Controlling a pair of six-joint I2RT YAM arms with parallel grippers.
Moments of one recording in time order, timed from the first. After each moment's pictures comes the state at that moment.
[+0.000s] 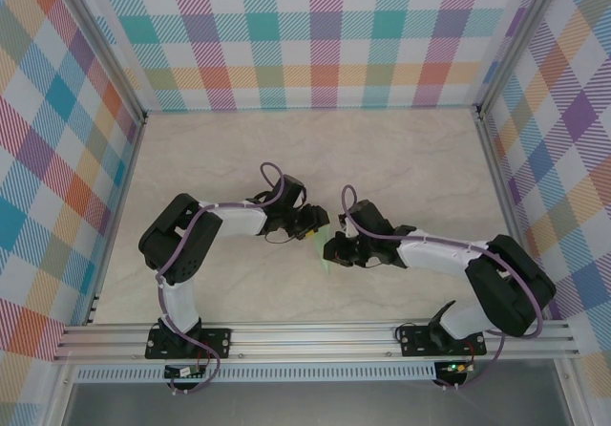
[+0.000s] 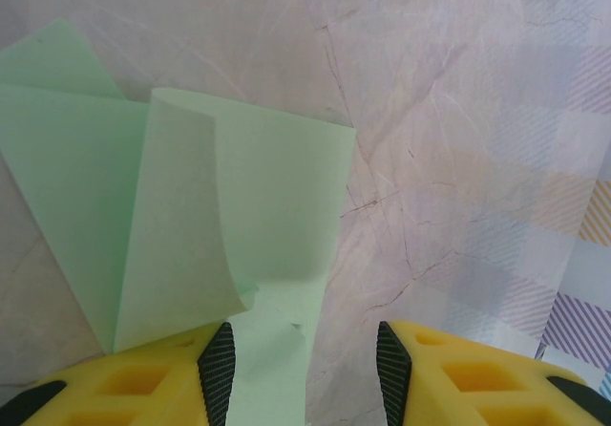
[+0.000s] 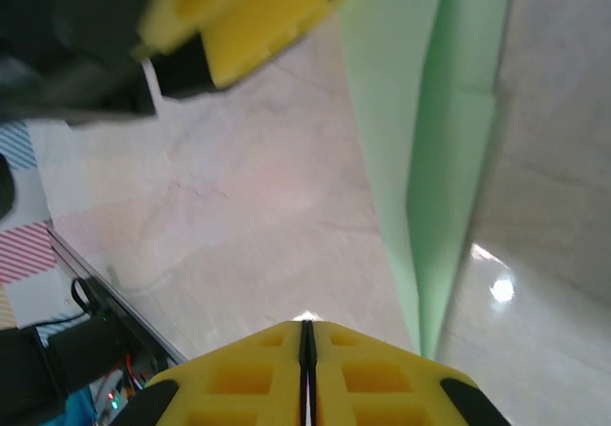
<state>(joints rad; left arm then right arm) -0.65 1.88 0.99 0.00 0.41 -1.02 0.73 1.44 0.63 -0.07 -0.46 0.94</state>
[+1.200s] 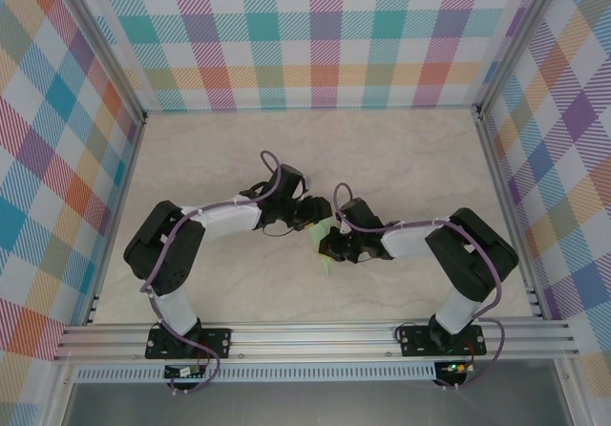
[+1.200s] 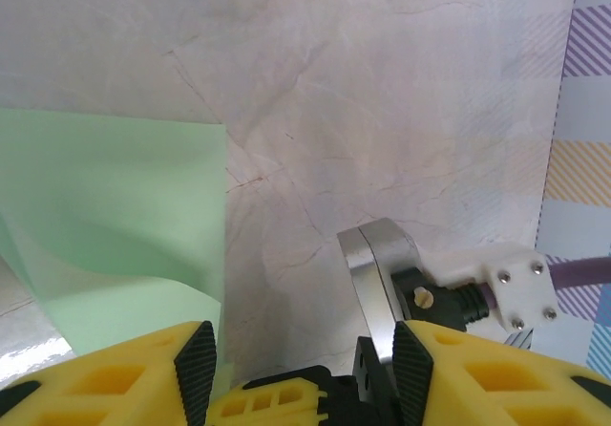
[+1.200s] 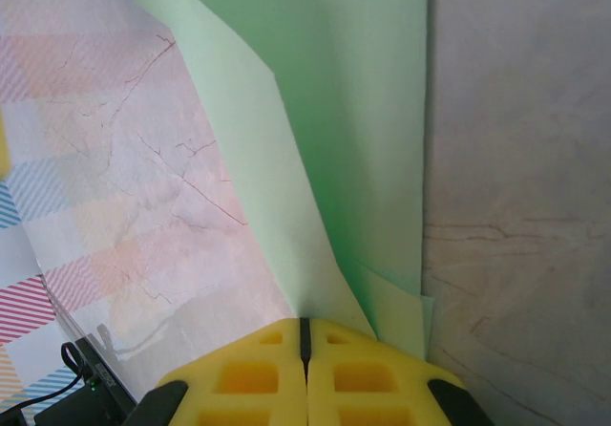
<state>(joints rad) -0.66 1.77 1.04 -0.11 0.43 -0.90 0.69 1.69 0.65 0.10 -0.48 1.00</state>
